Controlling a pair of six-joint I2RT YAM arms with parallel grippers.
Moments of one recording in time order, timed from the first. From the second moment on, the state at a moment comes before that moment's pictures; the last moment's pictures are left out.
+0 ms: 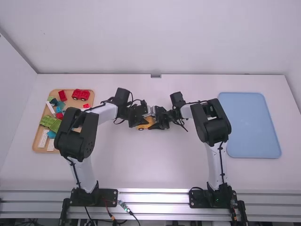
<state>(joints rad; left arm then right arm) -0.21 1.95 1.12 -0.32 0.69 0.99 0.33 2.31 1.27 -0.15 -1.07 -1.15</state>
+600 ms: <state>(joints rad) -0.20 1.95 1.13 -0.37 0.66 1.01 0.33 2.31 1.27 -0.15 -1.07 -1.15</state>
